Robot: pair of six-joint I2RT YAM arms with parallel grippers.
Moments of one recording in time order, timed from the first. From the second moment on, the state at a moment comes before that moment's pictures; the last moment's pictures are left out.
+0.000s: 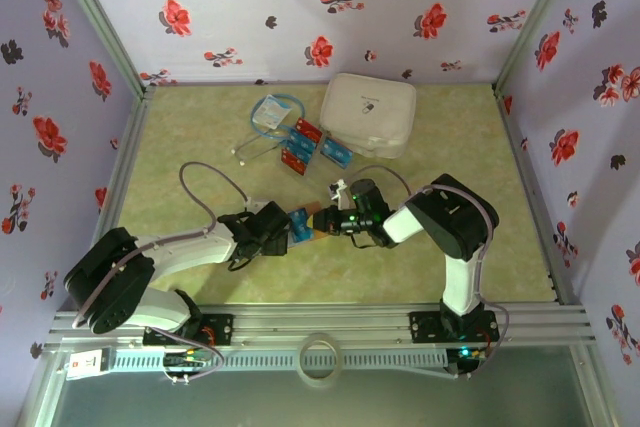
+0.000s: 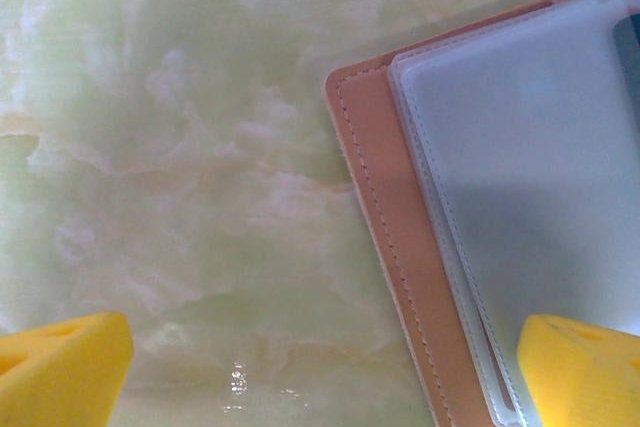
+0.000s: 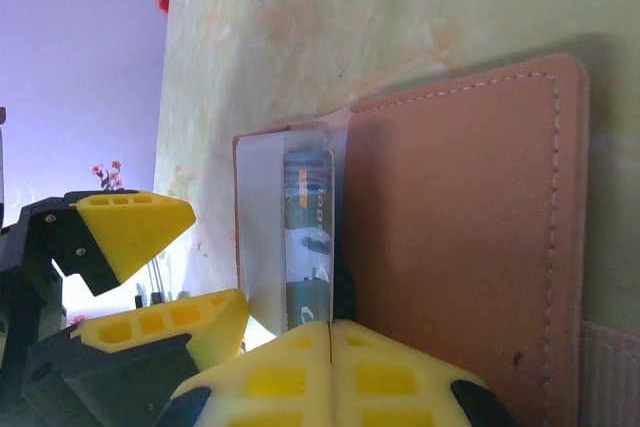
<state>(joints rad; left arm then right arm) -0.88 1.38 0.63 -0.51 -0.38 -0.75 0.69 1.92 0.62 0.73 -0.69 0.88</state>
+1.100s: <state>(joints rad) -0.71 1.21 0.61 -0.60 -0.38 -0.84 0.74 1.81 0.74 0.42 -0.61 0.74</state>
